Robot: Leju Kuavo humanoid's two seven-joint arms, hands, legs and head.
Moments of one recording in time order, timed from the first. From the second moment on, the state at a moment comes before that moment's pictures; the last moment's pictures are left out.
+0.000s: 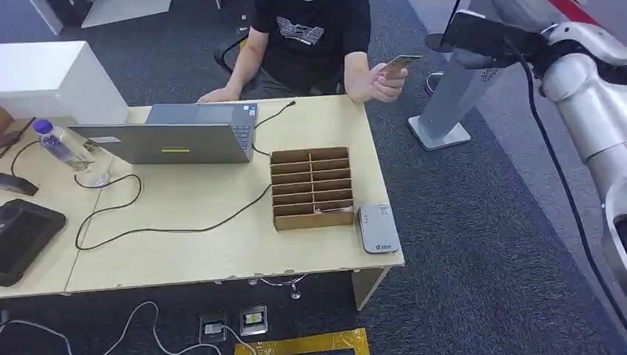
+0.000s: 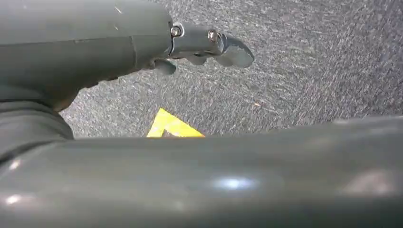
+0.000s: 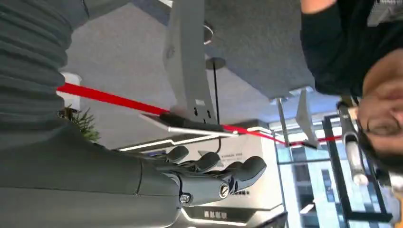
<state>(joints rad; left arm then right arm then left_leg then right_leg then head) -0.16 0.19 -0.85 -0.20 1.40 0.25 -0.12 -1.38 -0.43 0.83 -0.53 0.39 0.19 -0.18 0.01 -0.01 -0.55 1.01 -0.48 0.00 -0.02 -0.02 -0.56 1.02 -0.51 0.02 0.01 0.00</state>
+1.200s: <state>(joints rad) -0.14 0.23 -0.86 -0.20 1.36 0.21 -0.10 -1.22 -0.50 0.93 -0.59 0.27 0.12 -0.12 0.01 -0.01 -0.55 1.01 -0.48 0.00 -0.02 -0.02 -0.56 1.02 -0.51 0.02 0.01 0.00</state>
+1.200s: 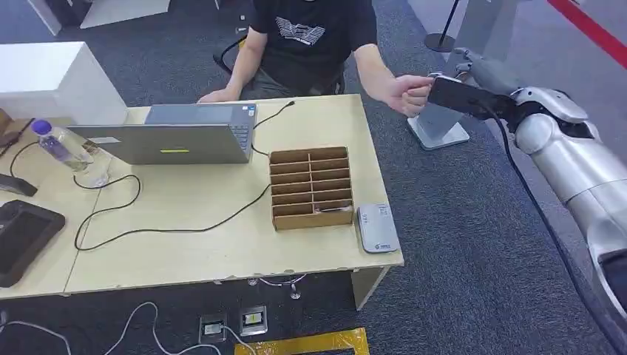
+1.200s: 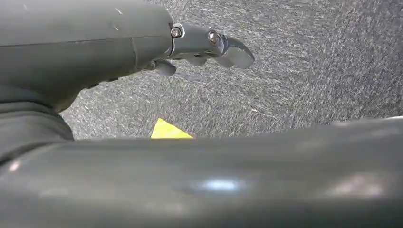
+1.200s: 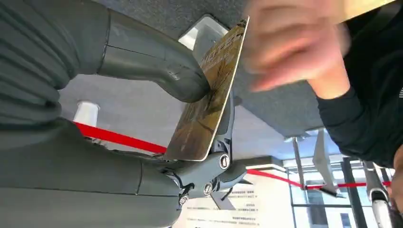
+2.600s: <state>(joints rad) -0.14 0.26 -0.86 -0.20 1.35 0.23 -0.07 -0.77 -0.57 0.96 -0.93 0.39 0.00 -0.06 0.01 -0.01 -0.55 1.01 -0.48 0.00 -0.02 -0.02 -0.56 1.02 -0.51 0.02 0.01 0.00</state>
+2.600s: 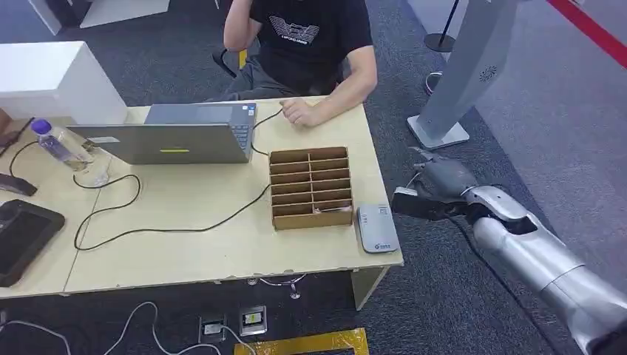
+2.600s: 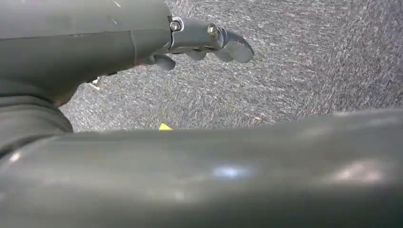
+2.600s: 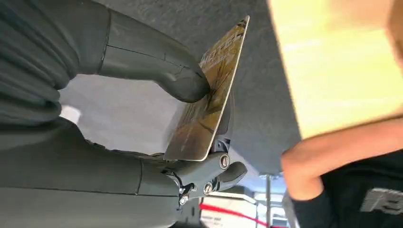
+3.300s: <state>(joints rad) -0.14 0.27 -0.86 -0.20 1.36 0.23 -0.07 -0.68 -0.54 0.94 -0.96 0.36 0.01 -0.05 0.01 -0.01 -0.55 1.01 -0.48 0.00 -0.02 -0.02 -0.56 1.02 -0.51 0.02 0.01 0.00</state>
